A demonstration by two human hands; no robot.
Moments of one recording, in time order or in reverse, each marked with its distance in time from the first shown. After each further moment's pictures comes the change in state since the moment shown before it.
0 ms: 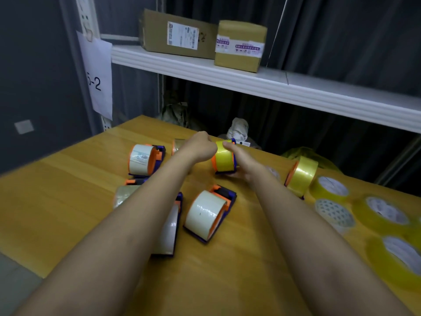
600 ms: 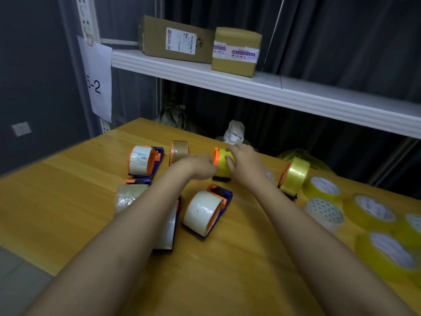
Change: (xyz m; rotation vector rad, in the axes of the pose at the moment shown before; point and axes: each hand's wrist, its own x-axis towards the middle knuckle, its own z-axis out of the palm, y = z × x) left_hand -0.022 -0.006 0.009 0.286 -0.288 -0.007; right_hand -0.042 0.007 -0.013 -1.303 0.318 -0.835
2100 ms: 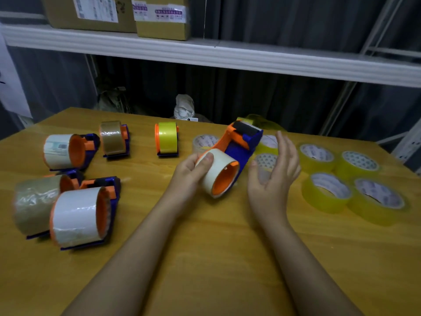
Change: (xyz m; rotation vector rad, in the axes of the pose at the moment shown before) left_hand -0.017 0.054 0.137 -1.193 0.092 0.457; right_hand -0.175 0.060 -0.023 0.506 0.792 0.405
